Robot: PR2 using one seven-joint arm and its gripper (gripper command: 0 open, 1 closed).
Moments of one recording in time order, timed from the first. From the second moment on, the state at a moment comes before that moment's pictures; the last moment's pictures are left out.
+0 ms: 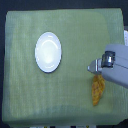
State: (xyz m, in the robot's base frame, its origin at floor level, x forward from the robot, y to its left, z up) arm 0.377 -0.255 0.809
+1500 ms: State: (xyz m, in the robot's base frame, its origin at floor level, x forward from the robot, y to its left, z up) arm 0.379 -0.278 0.725
